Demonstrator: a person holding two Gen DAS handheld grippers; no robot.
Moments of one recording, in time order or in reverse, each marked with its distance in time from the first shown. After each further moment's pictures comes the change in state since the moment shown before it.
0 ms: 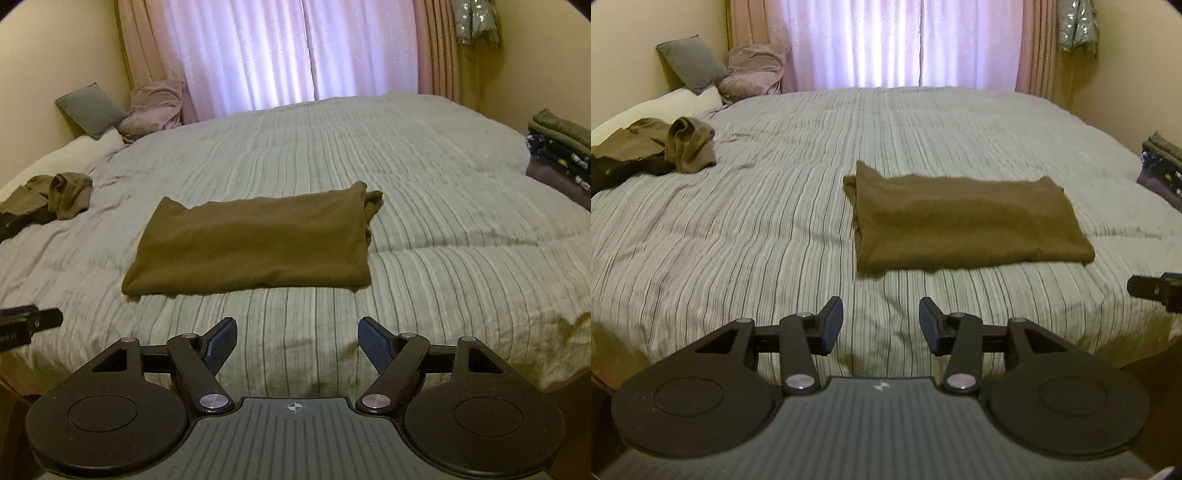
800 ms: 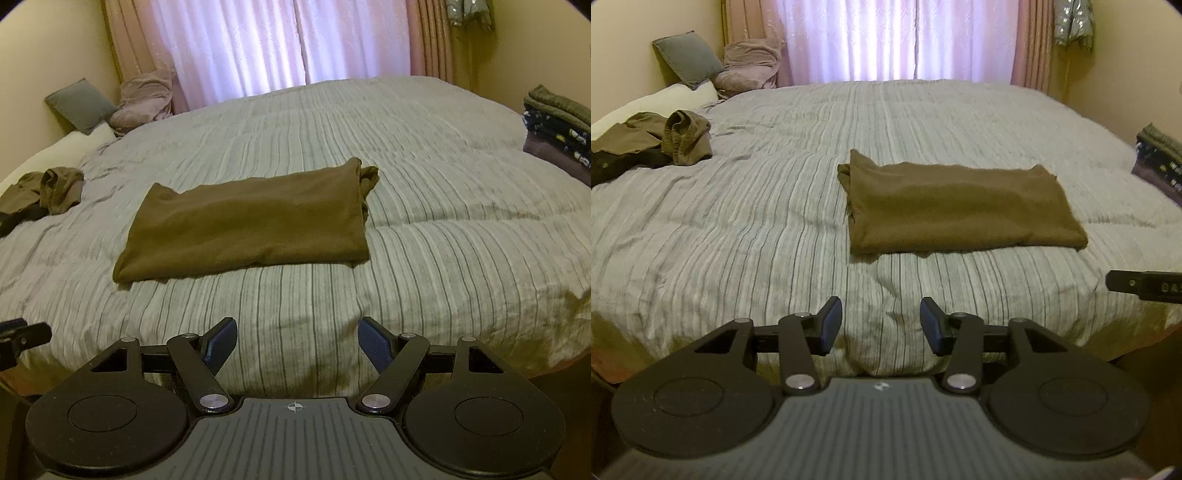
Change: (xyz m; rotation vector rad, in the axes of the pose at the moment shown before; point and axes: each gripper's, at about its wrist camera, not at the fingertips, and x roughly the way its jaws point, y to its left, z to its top) left arm 0.000 0.010 -0.009 -0.006 -0.006 -0.055; right arm 0.021 -0.004 -0.009 0.050 0.040 -0.009
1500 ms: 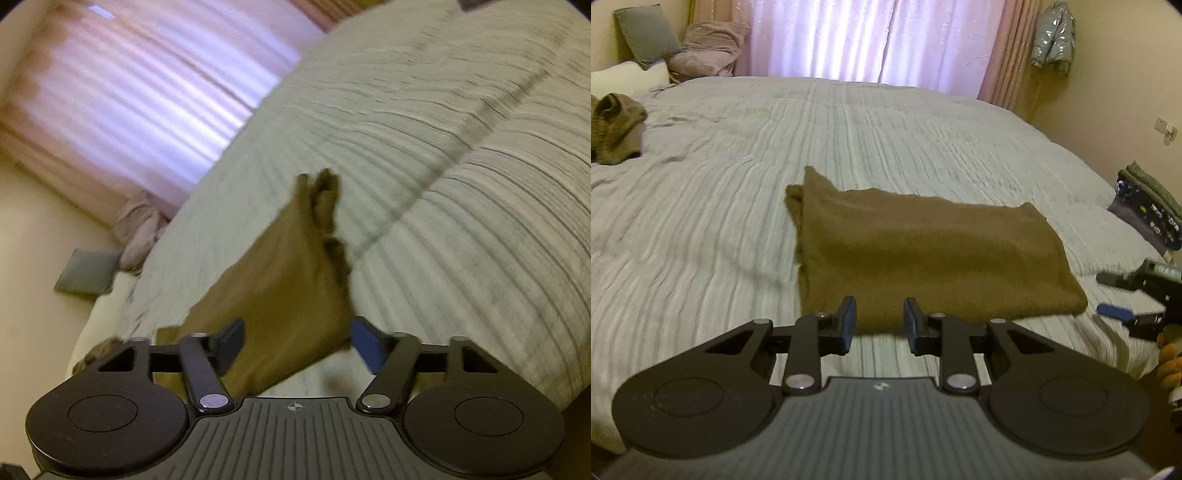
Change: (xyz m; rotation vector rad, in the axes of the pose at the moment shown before) left arm 0.121 0.017 0.065 -0.057 0.005 -0.188; right arm 0.094 -0.132 0.043 0.665 -0.045 0.265
